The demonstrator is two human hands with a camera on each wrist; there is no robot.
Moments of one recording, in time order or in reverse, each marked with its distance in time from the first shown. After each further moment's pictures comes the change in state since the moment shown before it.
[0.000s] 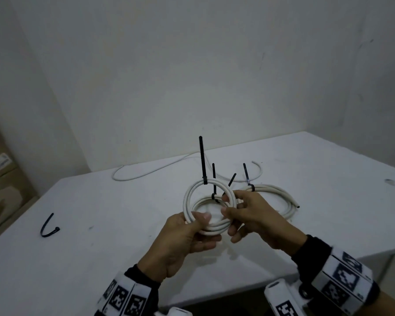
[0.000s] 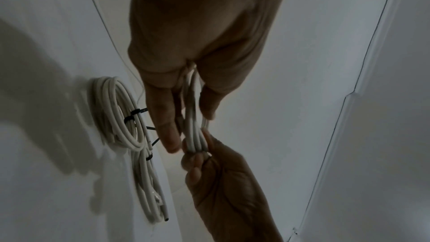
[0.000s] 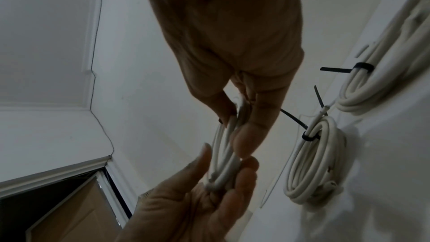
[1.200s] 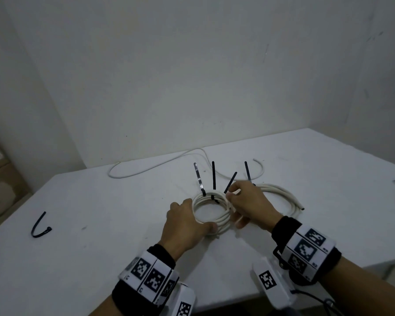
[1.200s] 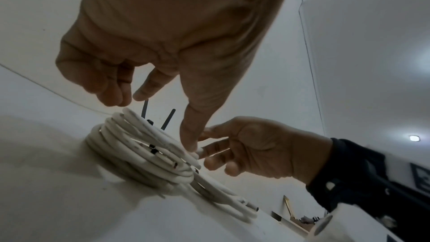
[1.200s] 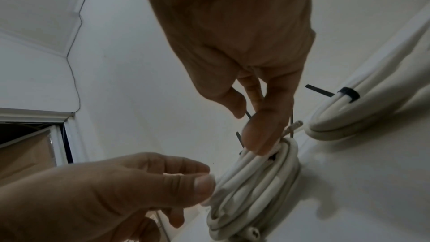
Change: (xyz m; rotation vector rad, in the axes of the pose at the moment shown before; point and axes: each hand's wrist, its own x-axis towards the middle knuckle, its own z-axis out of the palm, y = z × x) left_hand 0.062 -0.014 -0.006 1.004 0.295 0.134; right_hand 0.063 0.017 -0.010 -0.350 0.226 0.103
